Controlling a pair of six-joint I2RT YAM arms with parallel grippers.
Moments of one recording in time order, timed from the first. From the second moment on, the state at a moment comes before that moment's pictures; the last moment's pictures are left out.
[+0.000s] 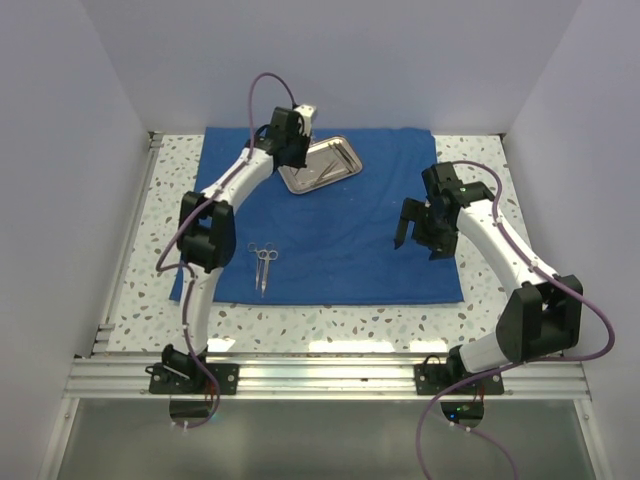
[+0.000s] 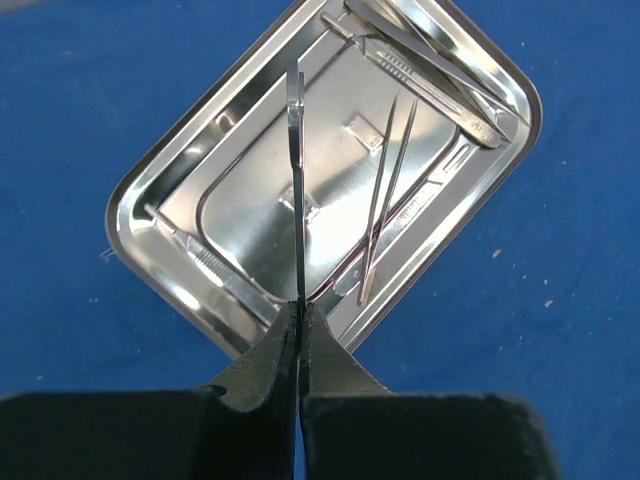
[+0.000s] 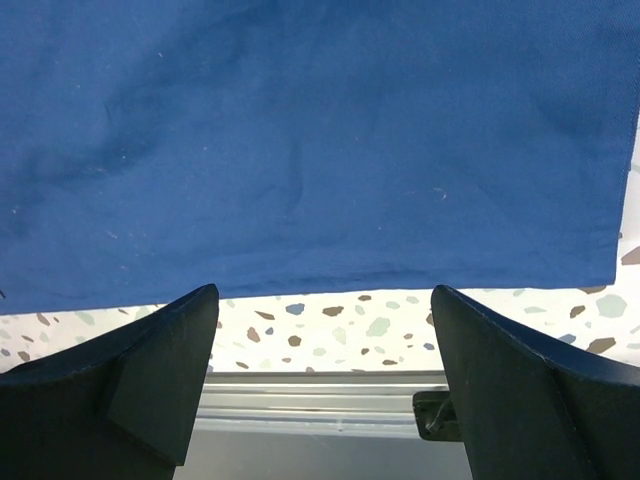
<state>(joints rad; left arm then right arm) -0.38 2.35 2.12 -0.47 0.04 -0.05 0.24 1.47 1.25 -1.04 -0.02 0.54</state>
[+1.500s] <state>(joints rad) -0.43 1.55 1.33 -0.49 -0.04 -0.39 0.26 1.48 1.27 -0.92 -0.18 0.58</state>
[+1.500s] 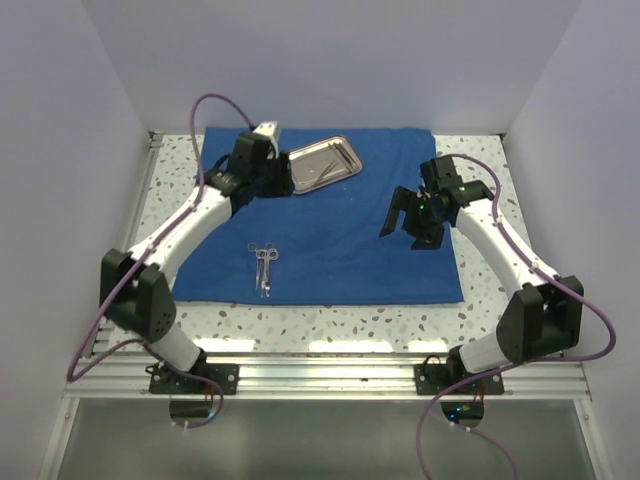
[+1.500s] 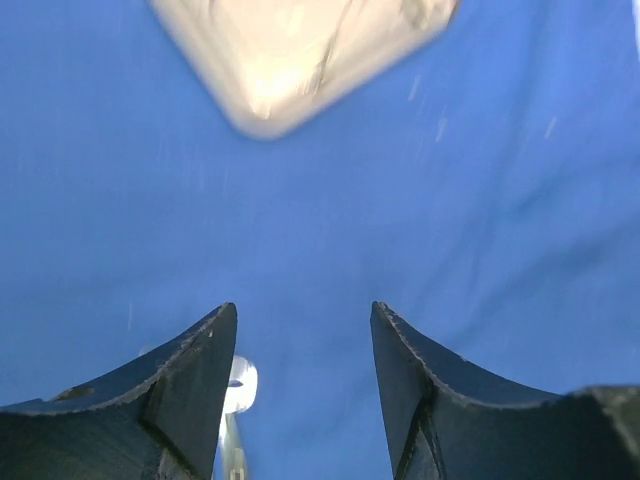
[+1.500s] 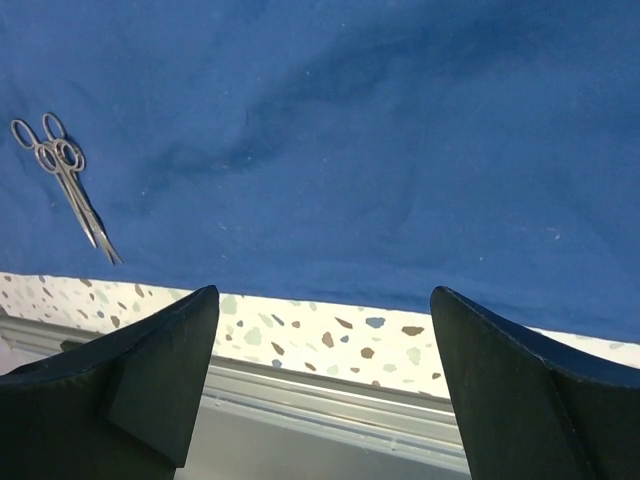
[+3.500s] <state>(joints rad) -0.42 2.63 2.28 -0.29 0.12 0.00 0.24 1.41 1.20 -1.08 0.01 0.60</state>
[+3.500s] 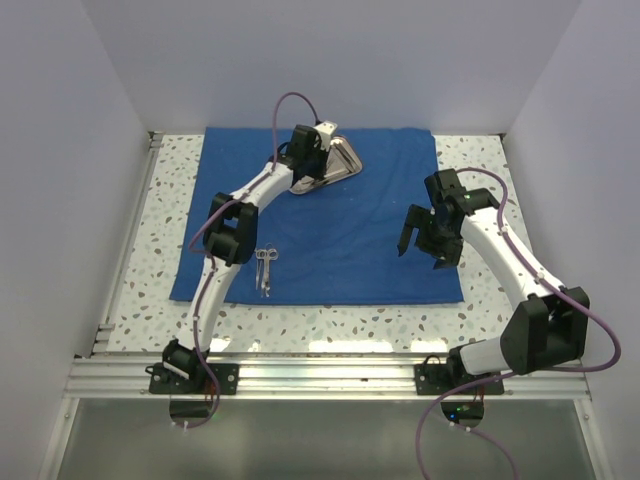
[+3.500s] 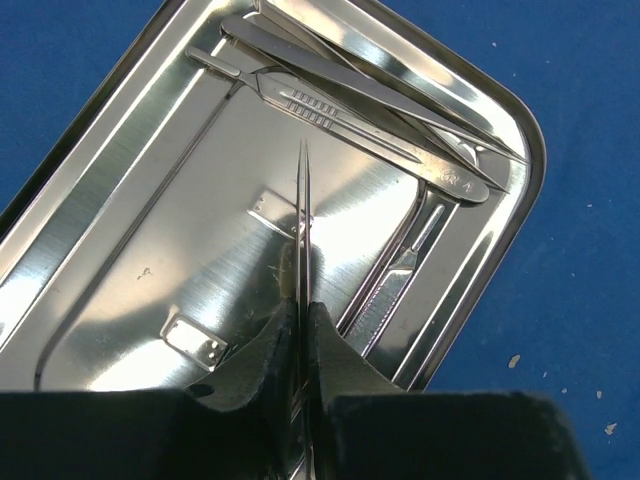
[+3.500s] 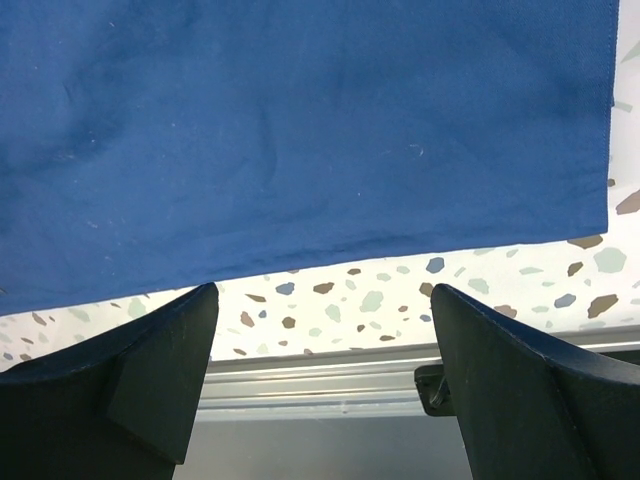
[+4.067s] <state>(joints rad) -0.42 2.45 2.02 -0.28 0.11 -0.19 0.24 1.41 1.21 -1.05 0.00 0.57</state>
